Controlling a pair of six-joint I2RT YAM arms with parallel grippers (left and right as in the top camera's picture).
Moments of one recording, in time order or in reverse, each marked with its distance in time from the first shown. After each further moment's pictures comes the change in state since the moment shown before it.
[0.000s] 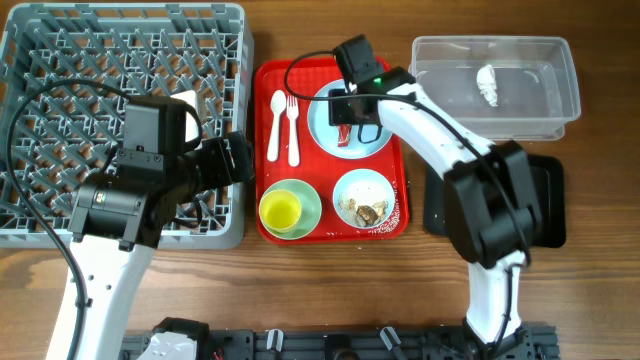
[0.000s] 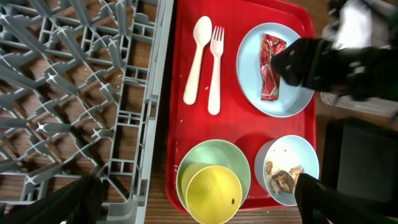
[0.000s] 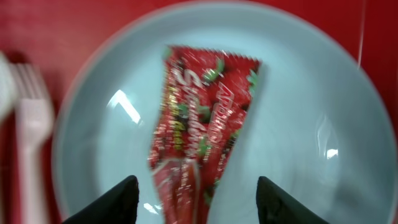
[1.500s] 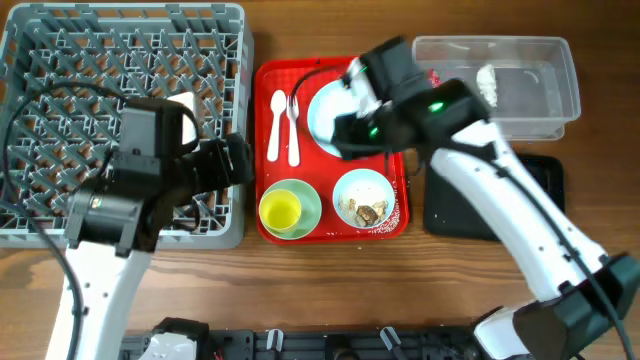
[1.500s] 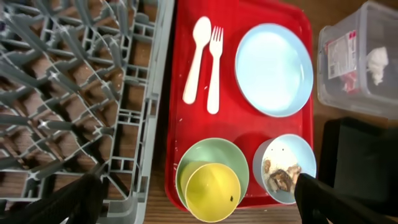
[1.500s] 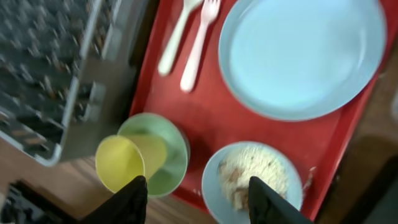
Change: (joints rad) left arm 0.009 -0.021 0.002 -0.011 0.004 -0.003; right arm 0.085 -0.507 -0.044 -0.408 -0.227 -0.142
